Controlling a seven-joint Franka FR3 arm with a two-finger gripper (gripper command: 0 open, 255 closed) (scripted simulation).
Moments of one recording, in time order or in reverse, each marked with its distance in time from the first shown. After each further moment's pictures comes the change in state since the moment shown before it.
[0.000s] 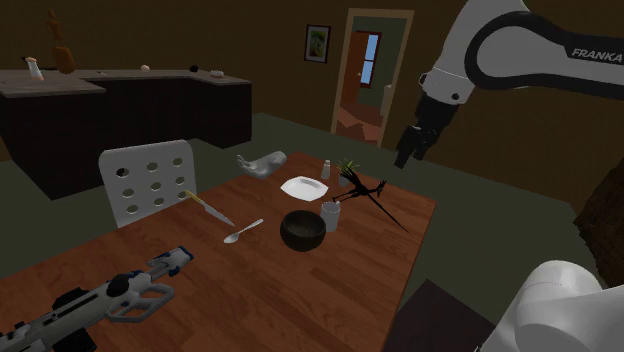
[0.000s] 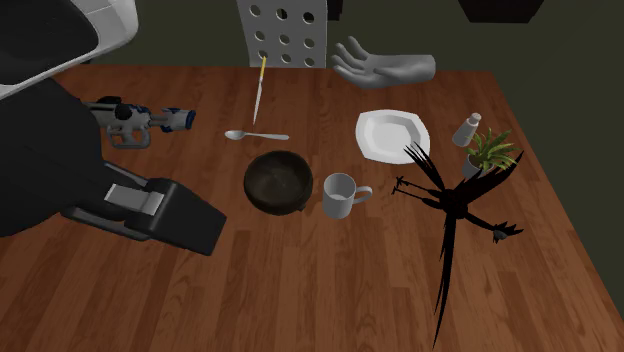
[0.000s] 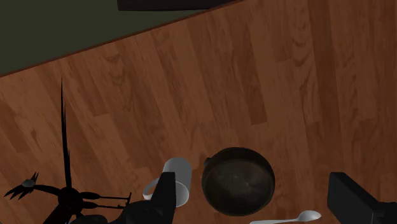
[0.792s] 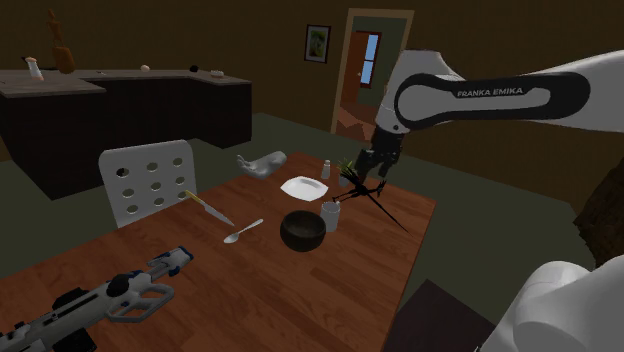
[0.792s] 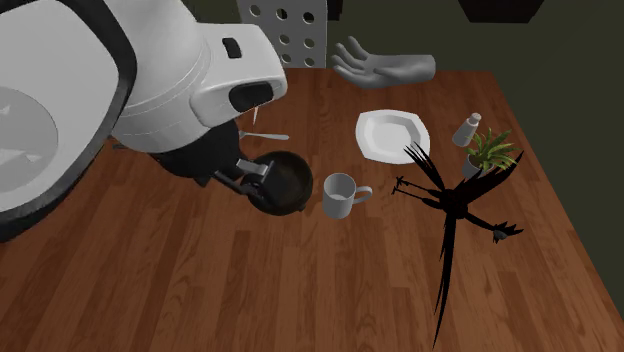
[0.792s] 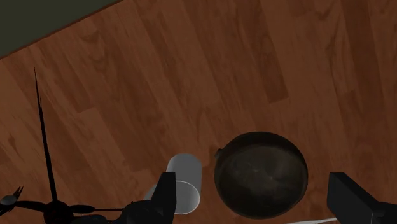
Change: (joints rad) arm -0.028 0.287 0.016 -0.026 -0.003 0.281 0.098
